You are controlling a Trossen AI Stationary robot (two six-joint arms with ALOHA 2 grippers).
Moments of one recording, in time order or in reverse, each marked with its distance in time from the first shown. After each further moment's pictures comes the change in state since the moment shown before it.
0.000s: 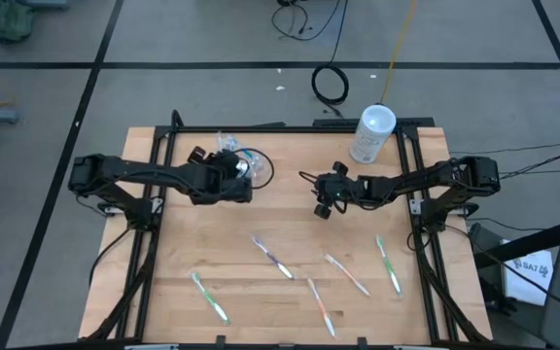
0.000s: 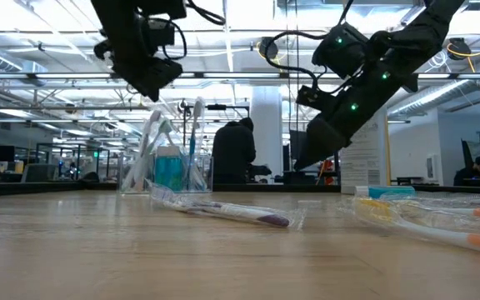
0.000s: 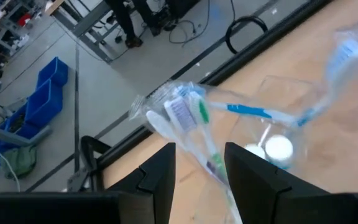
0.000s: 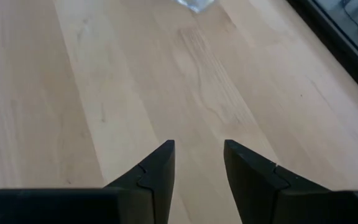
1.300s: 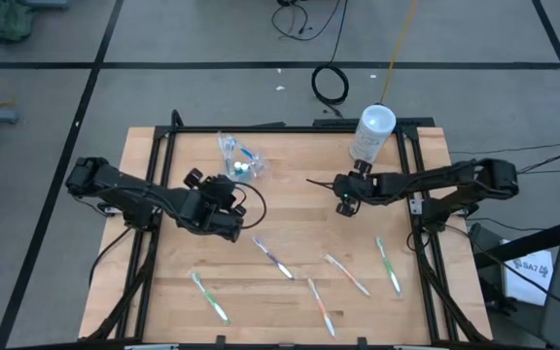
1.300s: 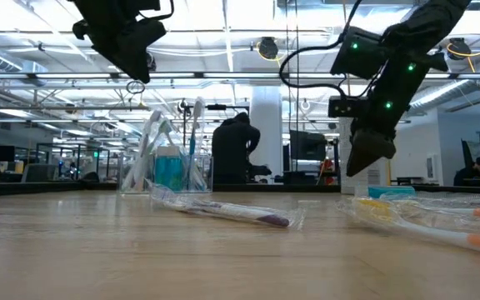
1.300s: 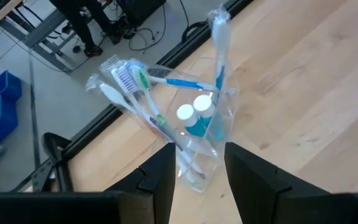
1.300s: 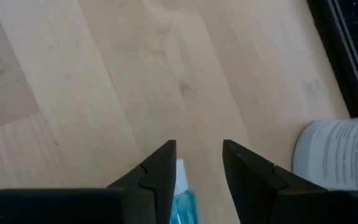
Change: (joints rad) left arm -0.280 0.000 0.063 -0.224 0.061 -0.244; right arm -0.011 -0.154 -0.001 -0.511 0.149 0.008
